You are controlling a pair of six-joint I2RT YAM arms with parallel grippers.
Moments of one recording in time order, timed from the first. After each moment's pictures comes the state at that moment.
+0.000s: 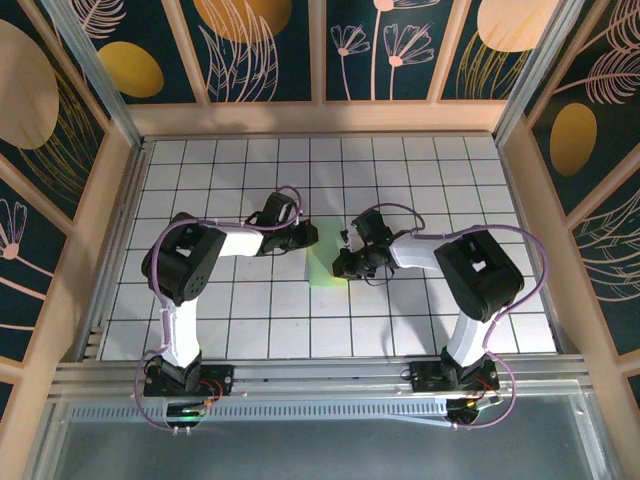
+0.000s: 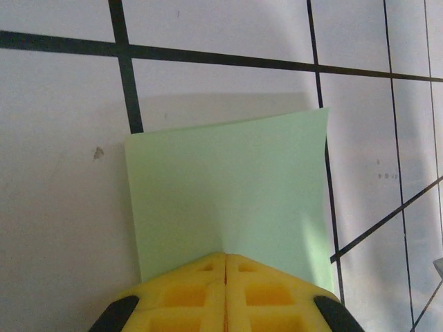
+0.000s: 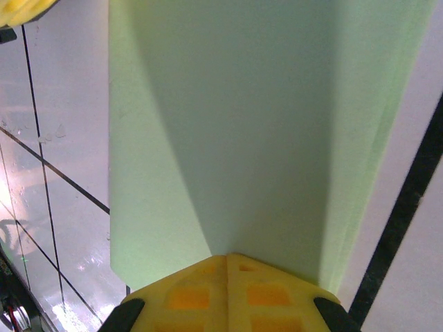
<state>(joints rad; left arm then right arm) -0.52 2.00 1.03 0.17 0.39 -0.69 0.60 1.78 0.84 -0.17 -0.52 0.54</state>
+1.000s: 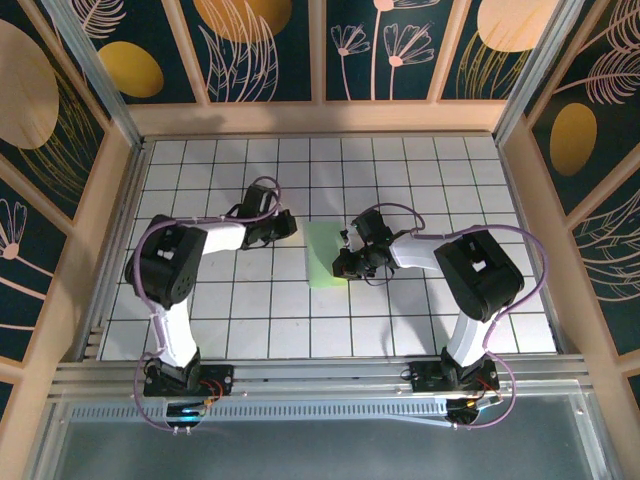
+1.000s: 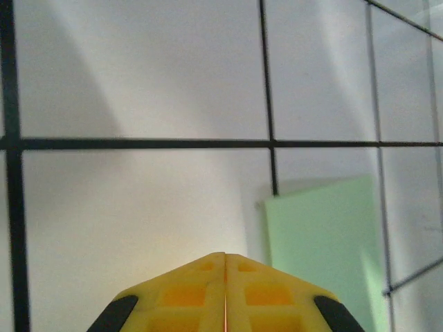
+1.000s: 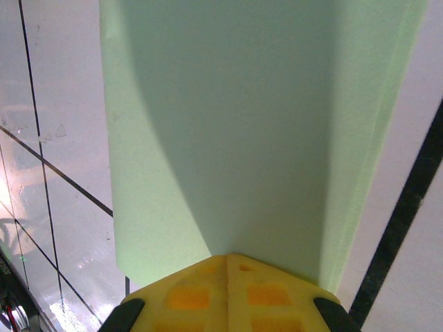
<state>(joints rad) -0.42 1.87 0.98 0.08 0.31 -0.64 0.60 1.78 0.84 -0.17 -0.52 0.54</state>
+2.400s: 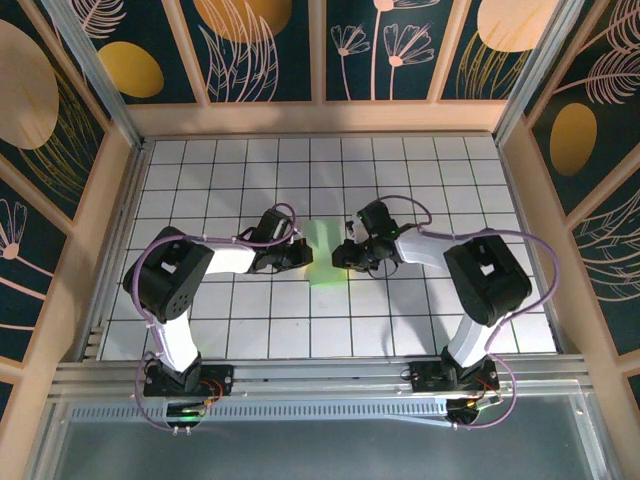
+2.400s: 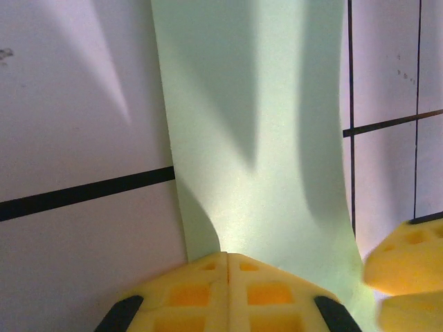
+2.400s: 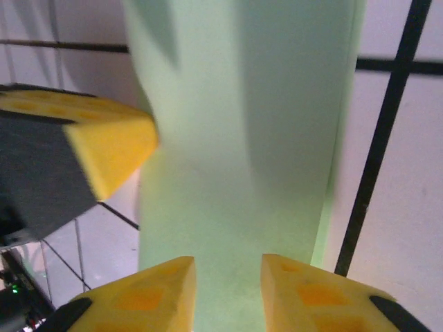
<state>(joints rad) -0.57 1.84 0.83 0.12 0.40 -0.74 0.55 1.71 0.89 -0.22 -0.52 0.57</state>
